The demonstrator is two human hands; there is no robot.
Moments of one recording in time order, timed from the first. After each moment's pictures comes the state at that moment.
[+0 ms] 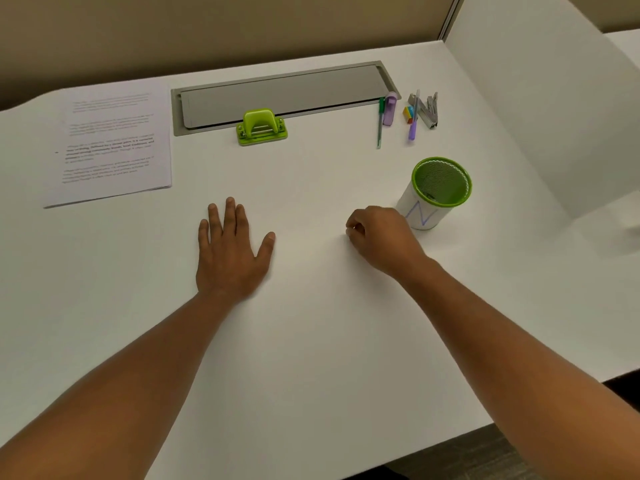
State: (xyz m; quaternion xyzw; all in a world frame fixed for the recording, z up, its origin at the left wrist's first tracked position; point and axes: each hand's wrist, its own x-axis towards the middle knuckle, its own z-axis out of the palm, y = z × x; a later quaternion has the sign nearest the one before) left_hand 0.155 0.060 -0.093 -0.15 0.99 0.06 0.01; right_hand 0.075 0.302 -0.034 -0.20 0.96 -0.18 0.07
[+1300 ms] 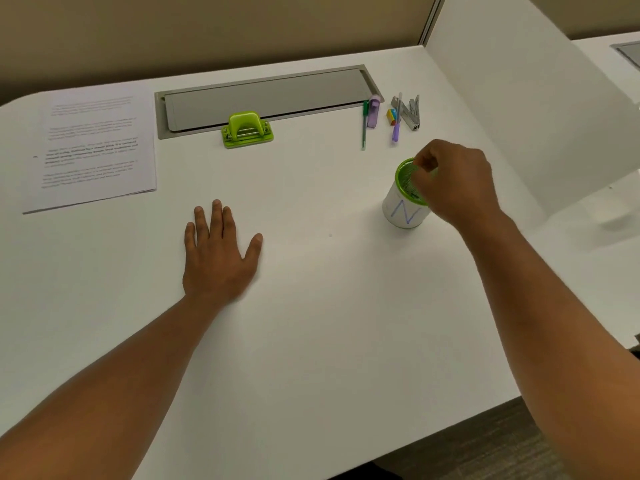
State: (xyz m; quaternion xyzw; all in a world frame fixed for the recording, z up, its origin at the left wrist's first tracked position) left_hand 0.155 0.059 -0.092 -0.15 0.99 0.06 0.01; right_hand 0.033 0.373 0.049 -0.07 0.98 -0.19 -0.09
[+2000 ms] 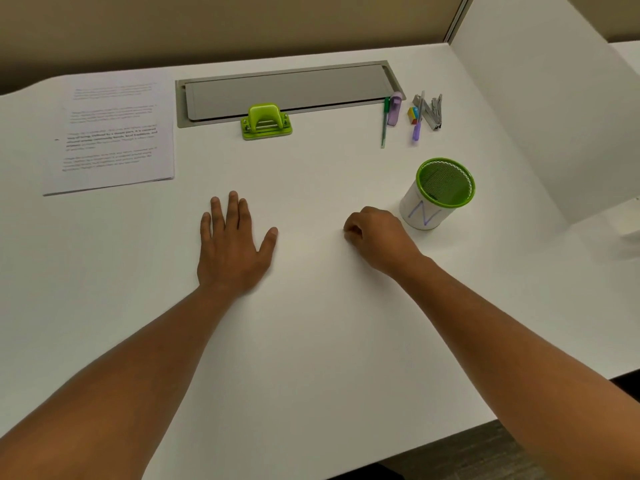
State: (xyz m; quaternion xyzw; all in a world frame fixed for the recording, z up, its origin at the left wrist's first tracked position) left_hand 0.155 0.058 -0.095 -0.14 0.99 0.07 0.00; right_hand 0.068 0.302 -0.048 -0.24 0.95 -0.18 0.09
